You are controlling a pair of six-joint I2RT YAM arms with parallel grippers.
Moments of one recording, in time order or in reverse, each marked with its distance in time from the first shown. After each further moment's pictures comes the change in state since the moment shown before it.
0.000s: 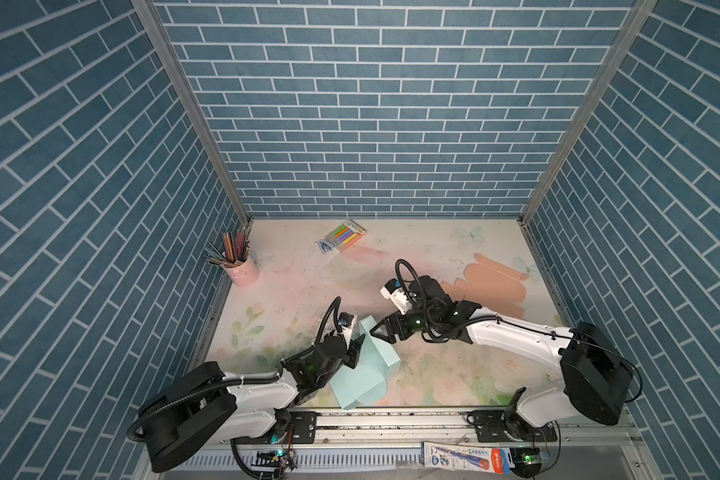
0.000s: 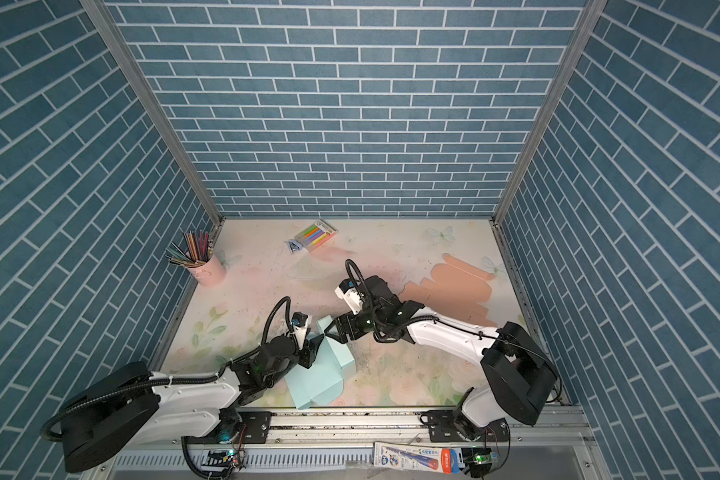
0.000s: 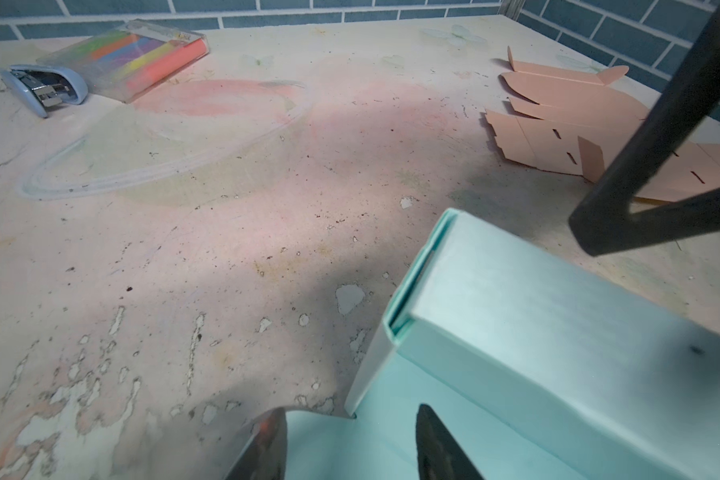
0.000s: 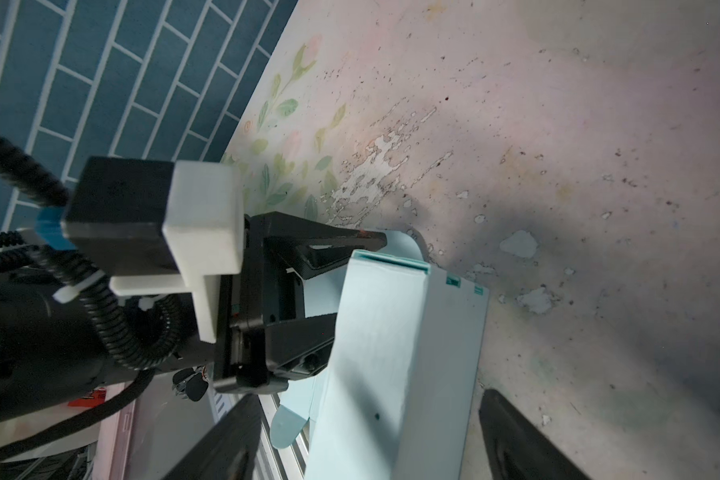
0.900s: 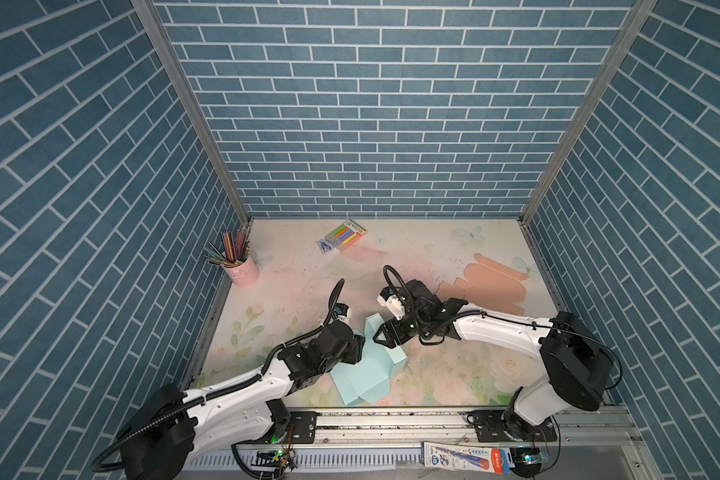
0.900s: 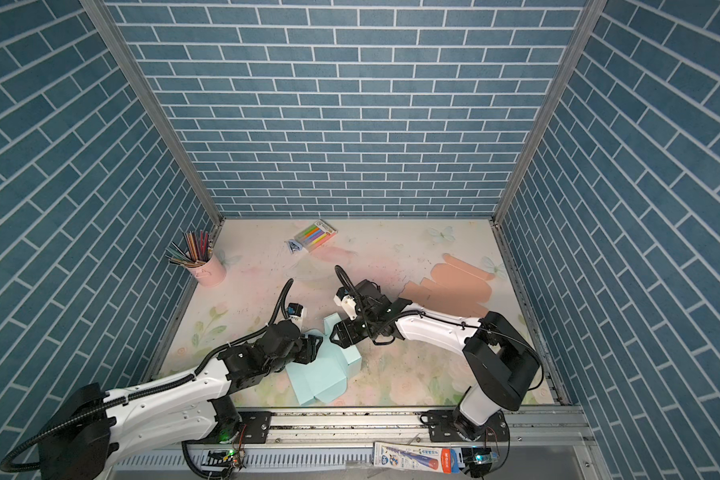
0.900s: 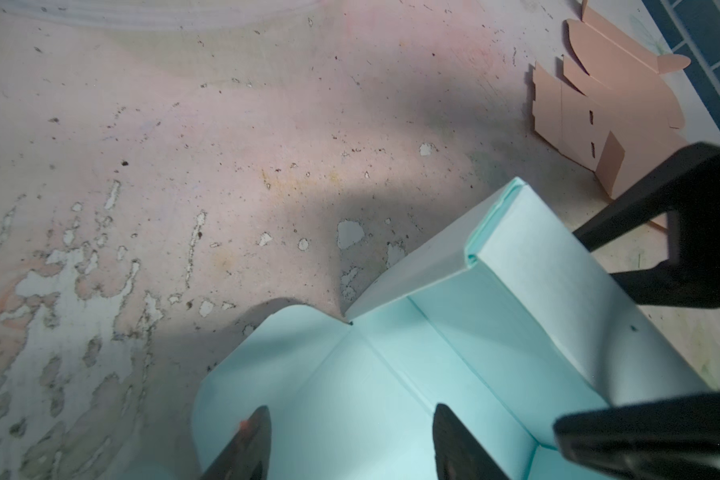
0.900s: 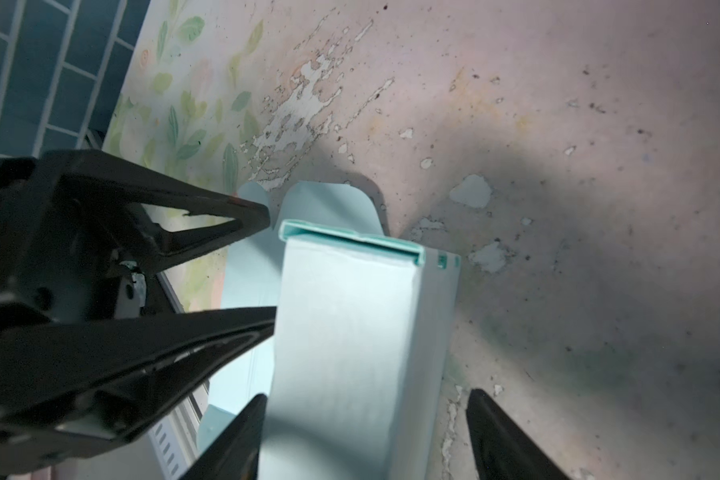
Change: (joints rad) left arm 0.049 -0.174 0.265 -0.681 0.131 -0.300; right arm -0.025 0.087 0.000 -0.076 0.054 -0.046
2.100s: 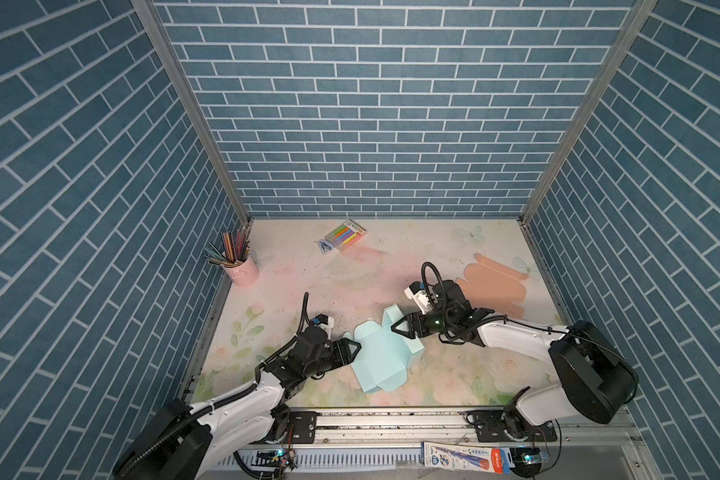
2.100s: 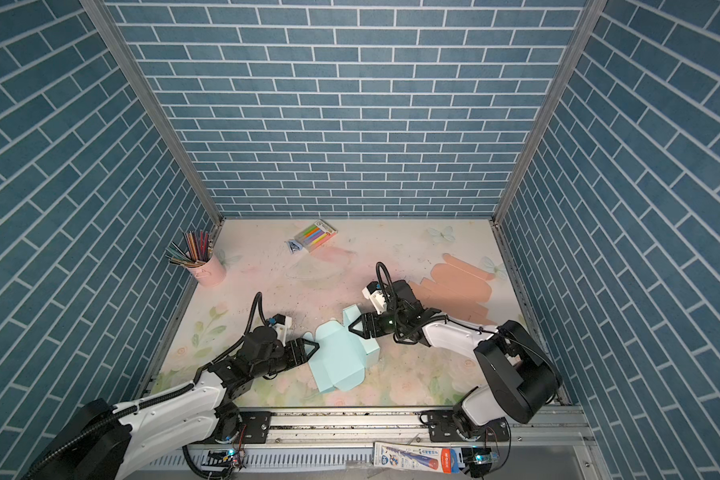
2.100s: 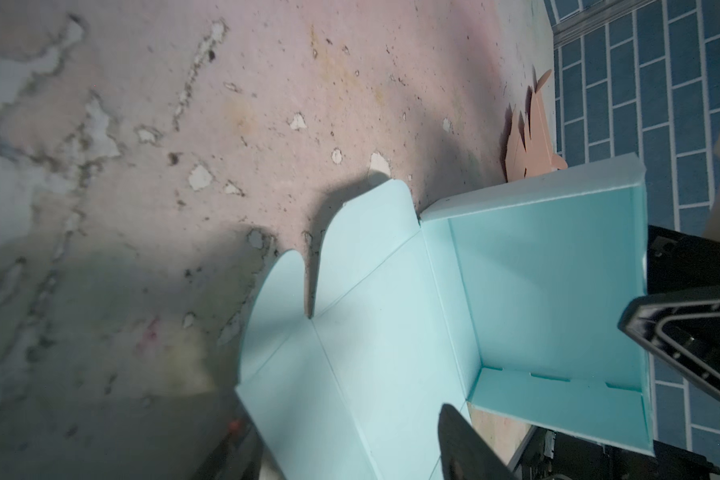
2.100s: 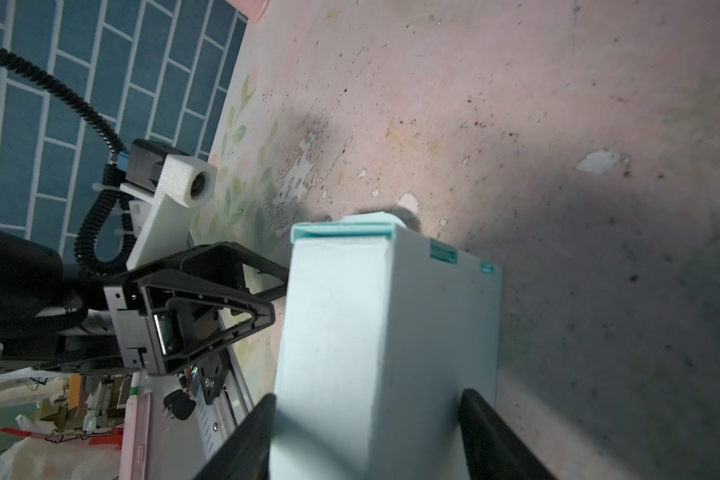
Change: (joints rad) left arm 0.216 -0.022 -0.290 0.380 0.429 -0.330; right arm -0.200 -0.090 -0.250 0.314 -0.204 0.109
